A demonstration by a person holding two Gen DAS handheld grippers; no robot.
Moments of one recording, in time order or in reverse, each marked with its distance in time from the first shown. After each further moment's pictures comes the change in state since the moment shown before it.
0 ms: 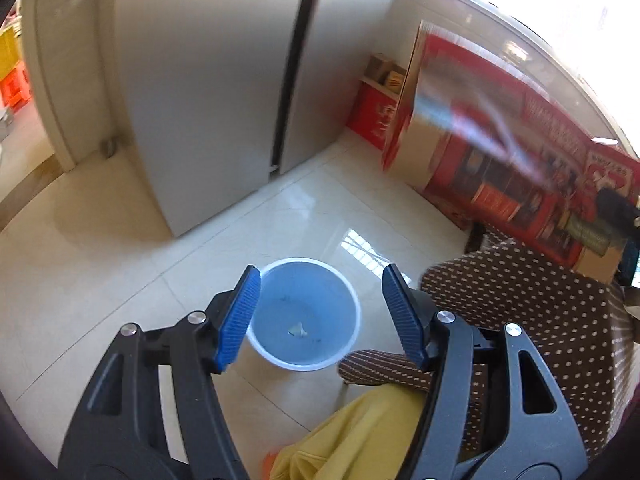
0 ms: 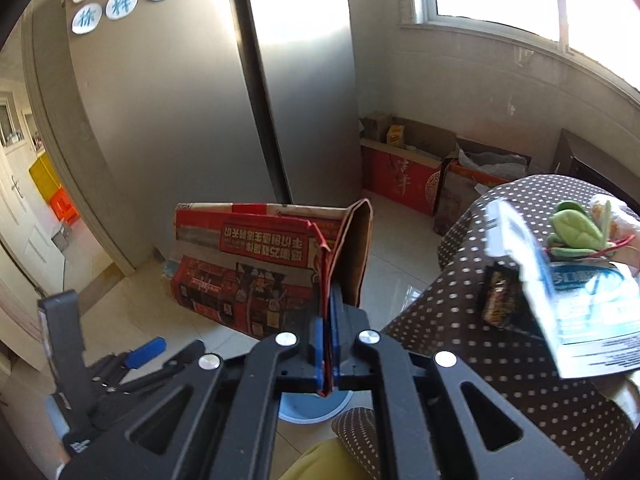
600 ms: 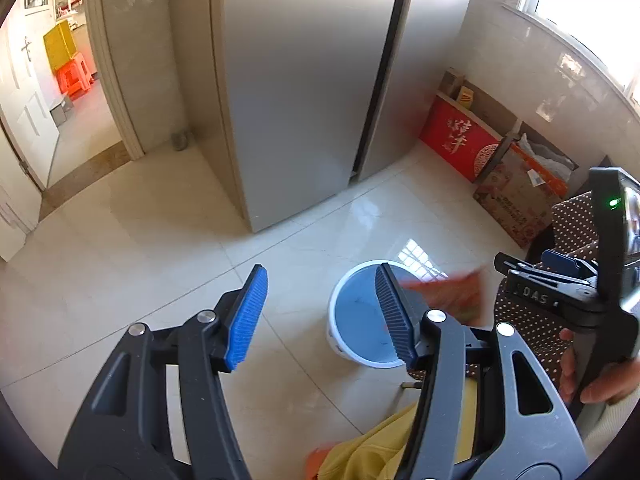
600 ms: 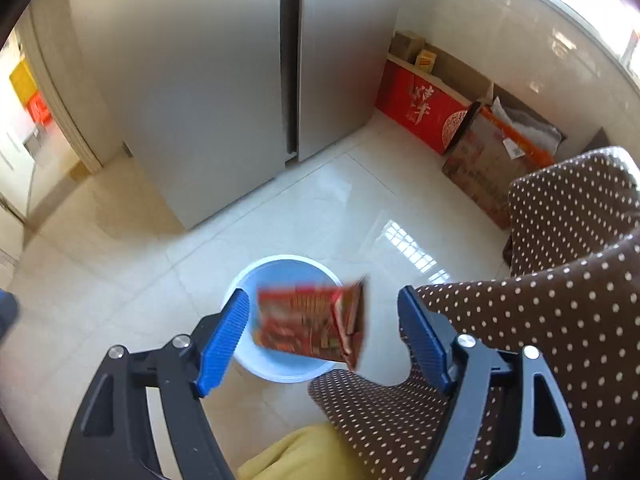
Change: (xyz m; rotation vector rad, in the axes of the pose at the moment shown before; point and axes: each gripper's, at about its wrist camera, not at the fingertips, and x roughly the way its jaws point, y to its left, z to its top) left arm -0.036 0.063 -0.014 -0.073 -0.031 0.214; right arm 0.157 0.059 -0.049 -0.186 0.327 -0.107
